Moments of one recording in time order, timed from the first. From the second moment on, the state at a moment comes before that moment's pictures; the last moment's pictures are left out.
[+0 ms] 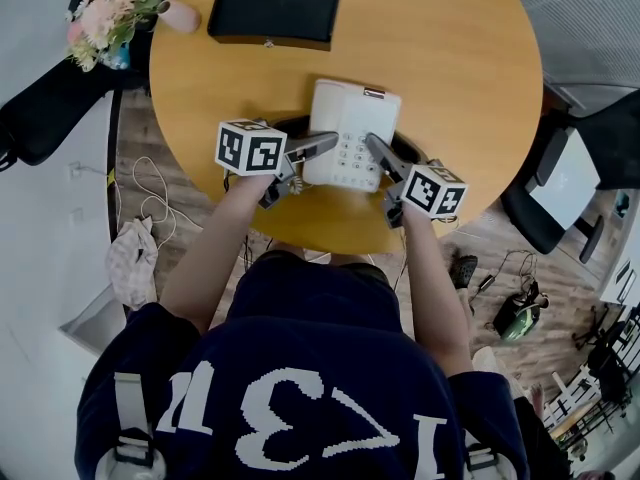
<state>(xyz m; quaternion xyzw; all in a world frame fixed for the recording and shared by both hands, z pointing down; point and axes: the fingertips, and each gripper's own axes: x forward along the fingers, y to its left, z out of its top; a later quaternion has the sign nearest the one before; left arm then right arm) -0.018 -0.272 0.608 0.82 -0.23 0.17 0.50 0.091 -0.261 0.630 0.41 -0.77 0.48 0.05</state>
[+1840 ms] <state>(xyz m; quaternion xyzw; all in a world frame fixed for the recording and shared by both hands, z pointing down) -0.035 -0.290 0.275 0.96 -0.26 -0.06 0.07 0.086 -0.294 0.291 0.42 -0.90 0.09 -0.08</state>
